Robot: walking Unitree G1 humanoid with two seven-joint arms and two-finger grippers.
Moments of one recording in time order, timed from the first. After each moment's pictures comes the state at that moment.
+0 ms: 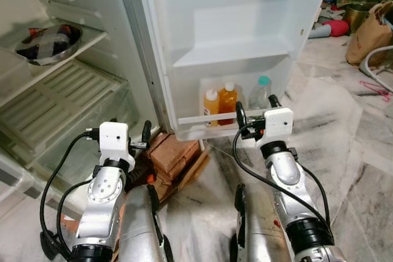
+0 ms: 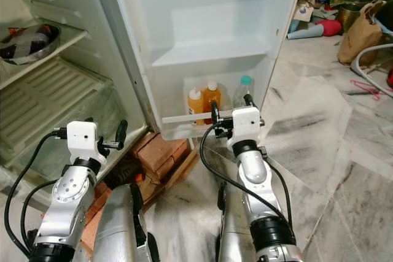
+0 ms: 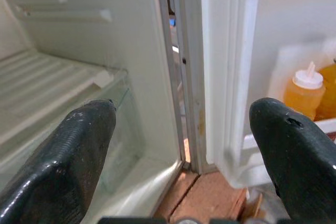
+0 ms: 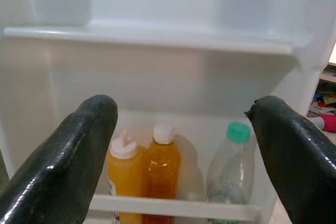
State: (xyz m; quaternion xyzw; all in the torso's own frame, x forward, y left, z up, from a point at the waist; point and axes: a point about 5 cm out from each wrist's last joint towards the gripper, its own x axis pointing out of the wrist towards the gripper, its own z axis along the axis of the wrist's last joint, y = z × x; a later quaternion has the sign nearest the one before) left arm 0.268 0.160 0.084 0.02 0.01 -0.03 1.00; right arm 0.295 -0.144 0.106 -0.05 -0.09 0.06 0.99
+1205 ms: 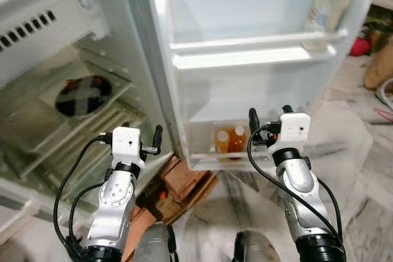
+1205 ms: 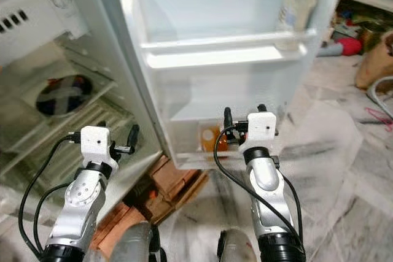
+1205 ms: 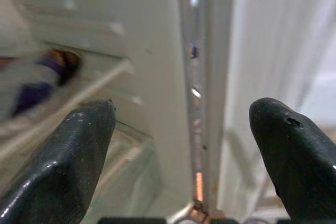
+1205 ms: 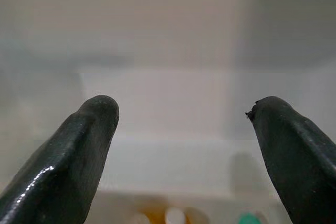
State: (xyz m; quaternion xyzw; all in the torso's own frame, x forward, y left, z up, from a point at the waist) left arm 0.262 0.143 0.069 0.02 0.03 -0.05 1.00; right arm 0.279 -0.161 0.098 -0.02 -0.03 0.03 1.00
